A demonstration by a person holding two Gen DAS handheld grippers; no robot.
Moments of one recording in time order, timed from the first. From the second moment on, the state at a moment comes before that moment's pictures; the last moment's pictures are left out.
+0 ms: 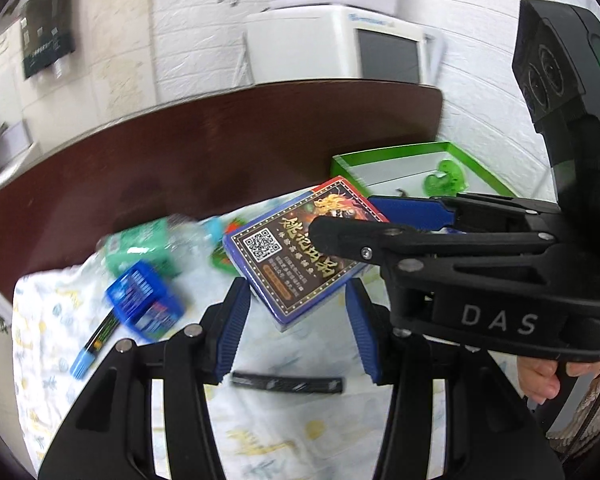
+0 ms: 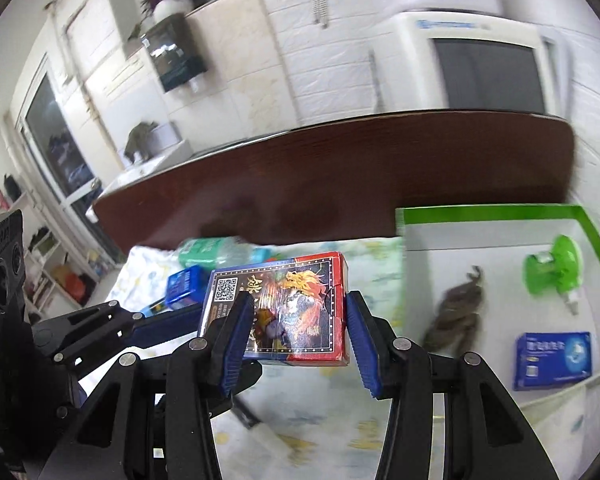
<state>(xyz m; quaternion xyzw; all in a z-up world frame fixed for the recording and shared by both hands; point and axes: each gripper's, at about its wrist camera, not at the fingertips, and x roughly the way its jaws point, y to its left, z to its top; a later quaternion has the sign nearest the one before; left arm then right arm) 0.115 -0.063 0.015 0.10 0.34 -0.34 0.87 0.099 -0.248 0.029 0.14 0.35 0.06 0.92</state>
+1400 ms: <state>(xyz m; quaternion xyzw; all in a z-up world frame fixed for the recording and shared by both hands) 0.134 -0.332 -0.028 0.21 0.38 -0.46 0.77 0.076 -0.461 -0.041 0.28 0.35 -0.08 0.89</state>
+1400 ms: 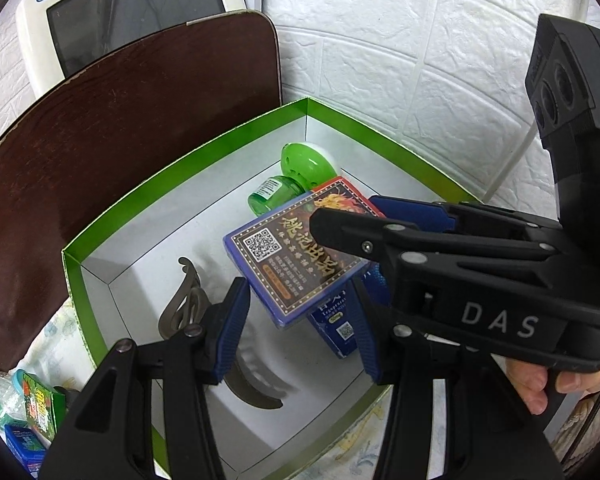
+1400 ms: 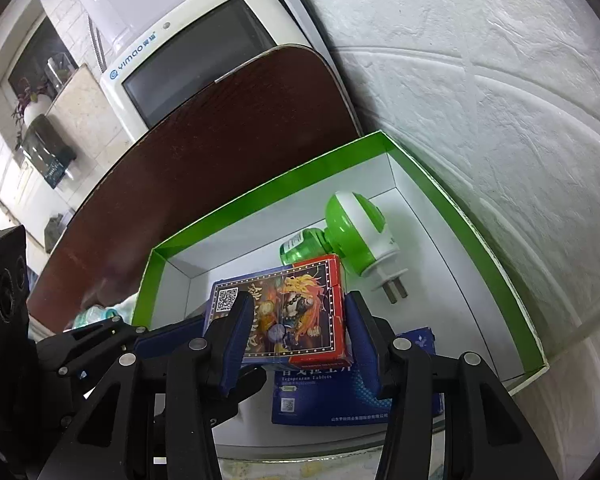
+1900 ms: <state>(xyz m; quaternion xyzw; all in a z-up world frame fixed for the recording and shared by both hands) 0.124 -0.335 -0.032 0.21 0.38 -0.48 0.76 0.067 -0.450 -0.024 0.26 0.34 -0.09 0.90</state>
